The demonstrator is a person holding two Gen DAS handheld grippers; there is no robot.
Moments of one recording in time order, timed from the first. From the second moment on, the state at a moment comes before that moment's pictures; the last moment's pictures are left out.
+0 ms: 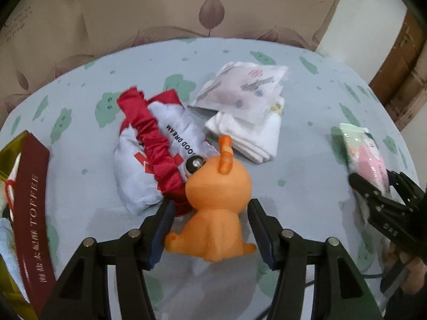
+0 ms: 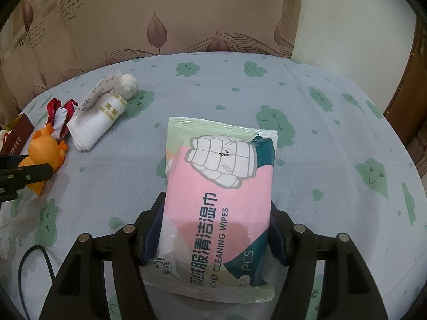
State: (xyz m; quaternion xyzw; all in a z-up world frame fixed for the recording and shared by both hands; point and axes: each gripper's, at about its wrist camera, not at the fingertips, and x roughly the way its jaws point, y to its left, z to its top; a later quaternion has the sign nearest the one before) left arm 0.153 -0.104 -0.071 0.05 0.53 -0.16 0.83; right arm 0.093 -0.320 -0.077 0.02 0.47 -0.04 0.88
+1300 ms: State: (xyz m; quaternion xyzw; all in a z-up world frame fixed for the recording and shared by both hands) left arm 0.084 -0.005 -0.017 0.09 0.48 -0.16 0.86; right arm 0.094 -0.320 -0.077 0.02 0.47 -0.04 0.88
